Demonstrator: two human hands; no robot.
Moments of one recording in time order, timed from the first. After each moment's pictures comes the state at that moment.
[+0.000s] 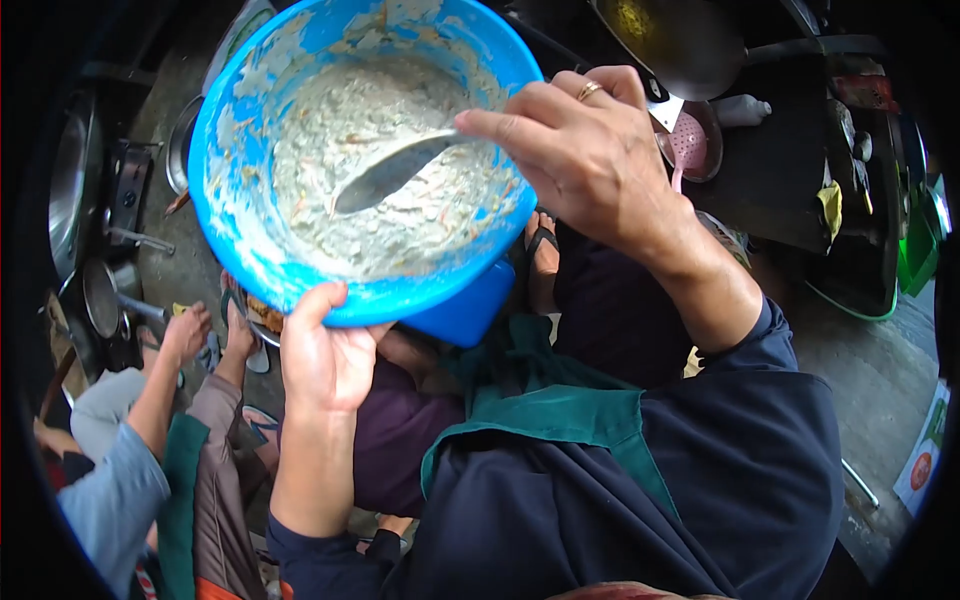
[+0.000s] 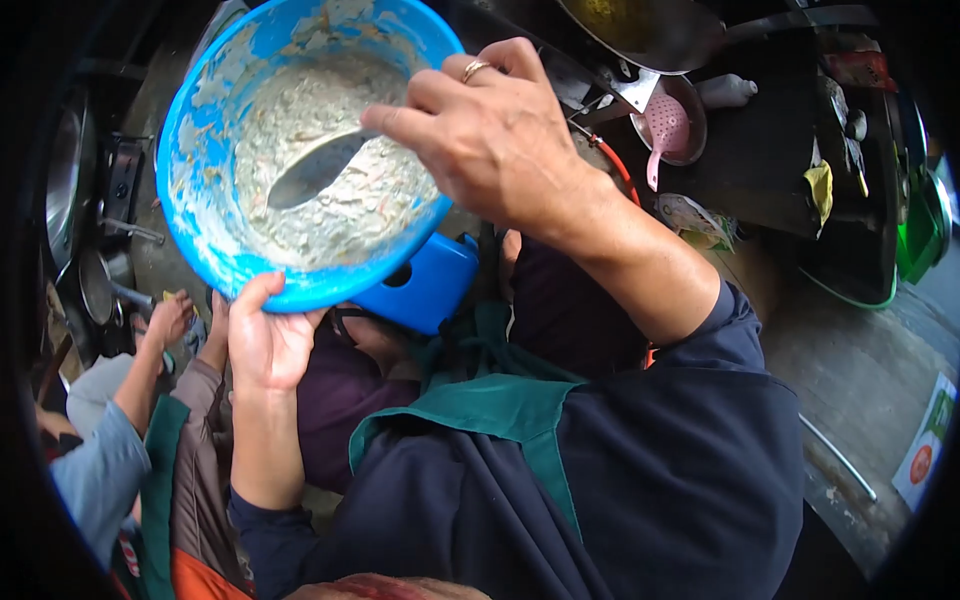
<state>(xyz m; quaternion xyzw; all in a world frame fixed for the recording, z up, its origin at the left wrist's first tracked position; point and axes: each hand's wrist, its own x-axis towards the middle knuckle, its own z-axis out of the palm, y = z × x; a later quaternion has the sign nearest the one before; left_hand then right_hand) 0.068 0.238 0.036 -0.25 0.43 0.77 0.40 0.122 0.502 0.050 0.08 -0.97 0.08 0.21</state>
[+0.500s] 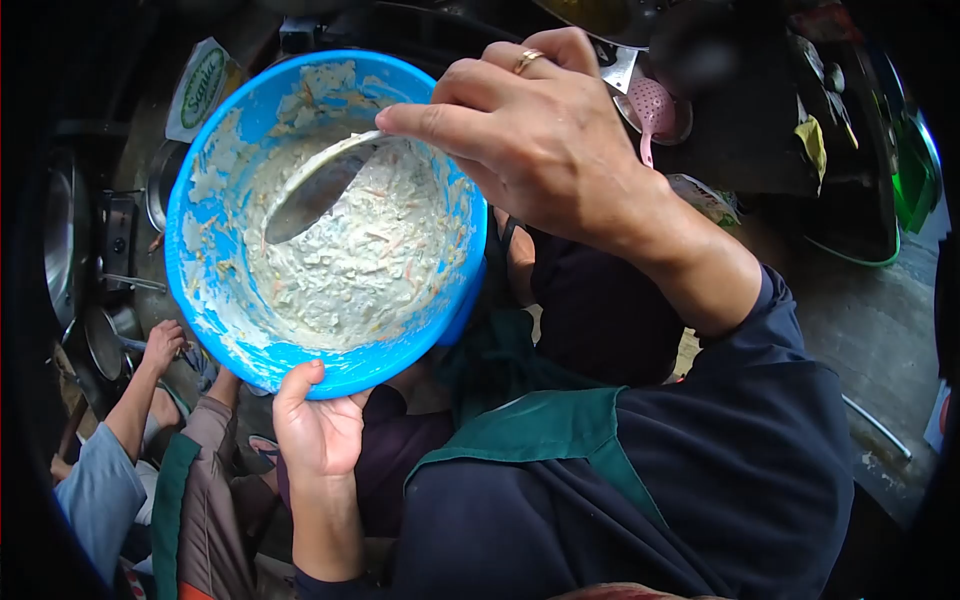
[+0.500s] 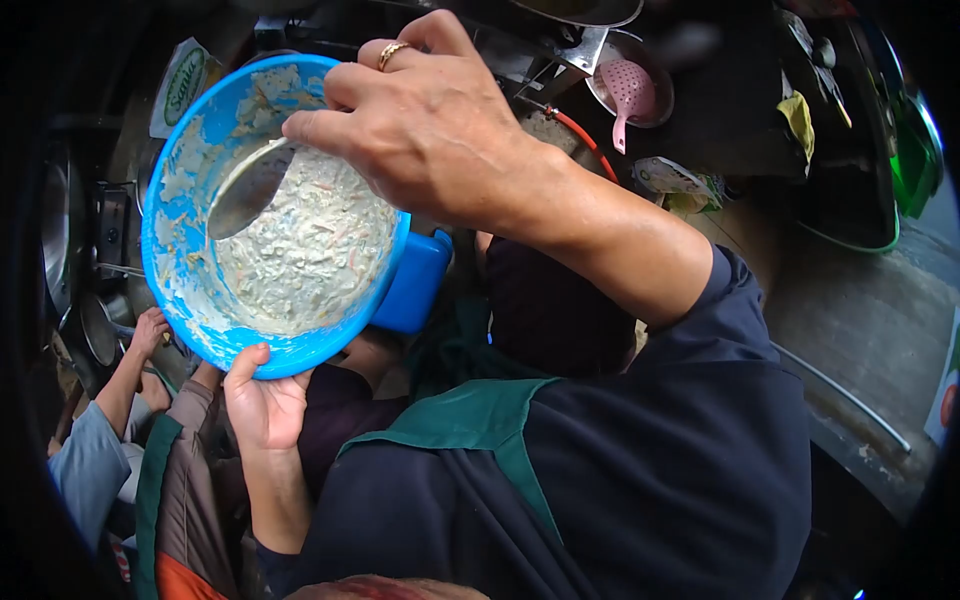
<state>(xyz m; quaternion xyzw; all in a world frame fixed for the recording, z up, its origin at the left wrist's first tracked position) 0.060 0.247 0.063 -0.28 0.44 0.74 0.42 0.107 0.539 0.066 0.05 -0.96 0.08 0.26</state>
